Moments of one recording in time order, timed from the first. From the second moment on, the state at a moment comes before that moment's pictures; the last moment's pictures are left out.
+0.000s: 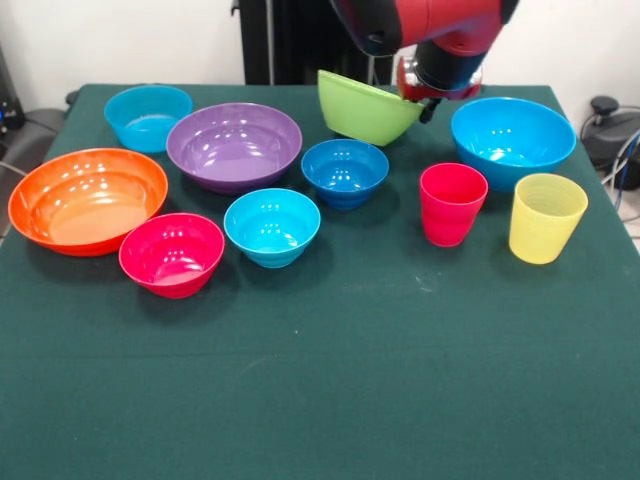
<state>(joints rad) -0.26 -0.45 0.35 1.80 -0.56 0.78 2.15</state>
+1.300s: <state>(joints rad) -0.39 -0.45 0.48 1.84 -0.64 0.81 2.15</state>
